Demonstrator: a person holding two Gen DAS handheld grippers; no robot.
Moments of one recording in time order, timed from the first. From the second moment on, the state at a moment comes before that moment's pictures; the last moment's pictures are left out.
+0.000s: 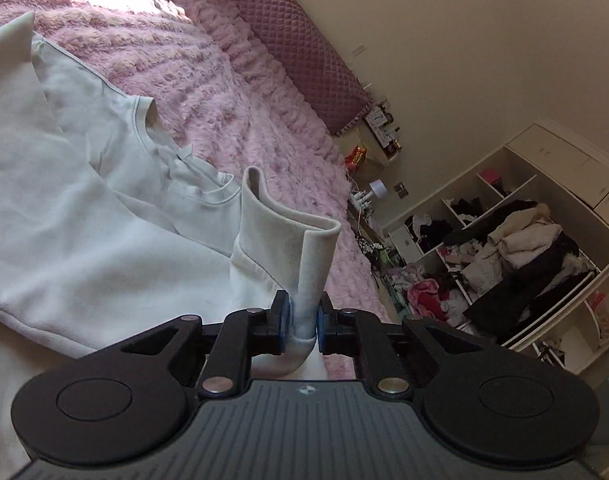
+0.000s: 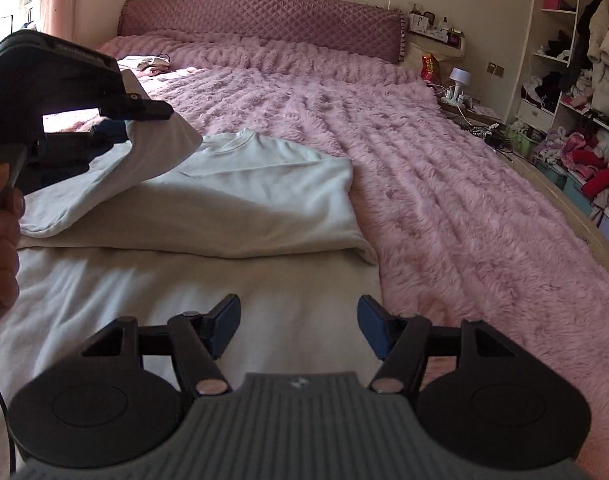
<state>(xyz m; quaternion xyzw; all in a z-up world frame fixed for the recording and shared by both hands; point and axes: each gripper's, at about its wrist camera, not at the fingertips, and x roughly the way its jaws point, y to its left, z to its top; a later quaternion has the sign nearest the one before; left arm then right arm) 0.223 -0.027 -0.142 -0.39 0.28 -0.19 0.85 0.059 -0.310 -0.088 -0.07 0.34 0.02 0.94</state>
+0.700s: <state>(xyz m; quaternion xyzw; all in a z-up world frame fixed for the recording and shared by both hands) 0.156 0.054 -0.080 -0.13 0.30 -0.14 0.94 0.160 -0.341 -0.103 0.18 0.35 0.06 0.92</state>
